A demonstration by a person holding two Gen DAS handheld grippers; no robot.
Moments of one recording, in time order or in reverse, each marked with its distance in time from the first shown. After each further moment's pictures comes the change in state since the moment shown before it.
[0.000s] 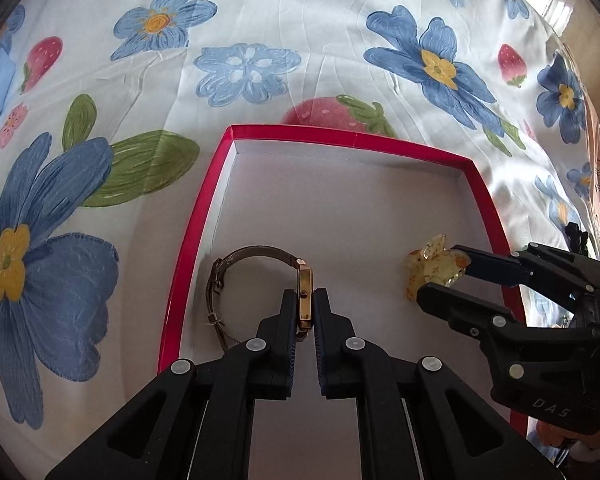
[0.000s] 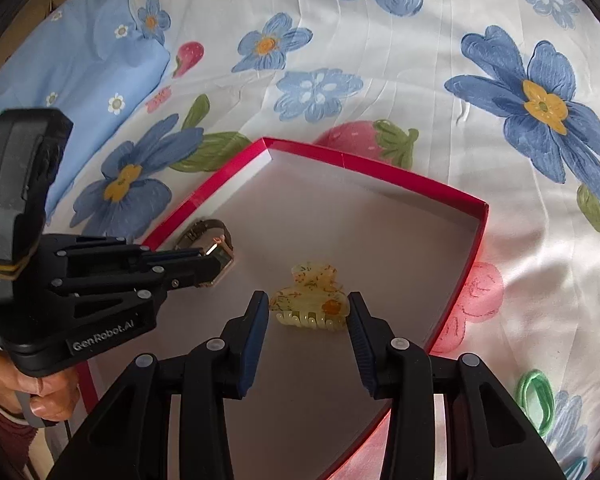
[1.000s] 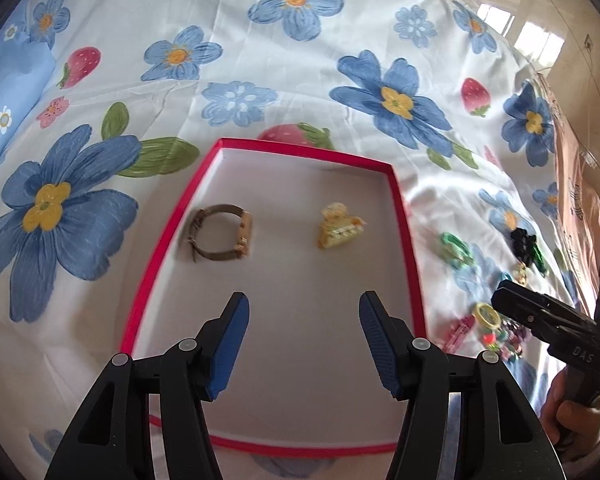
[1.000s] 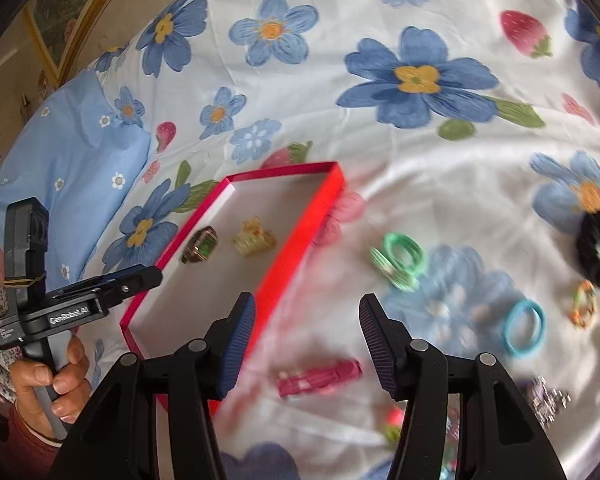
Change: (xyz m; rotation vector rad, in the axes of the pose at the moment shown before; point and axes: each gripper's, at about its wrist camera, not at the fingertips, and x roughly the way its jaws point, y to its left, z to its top) left arm -0.117 -0.039 -0.081 -0.053 -0.134 -0.039; right arm -0.124 -0.063 -0.098 0.296 -0.166 0.007
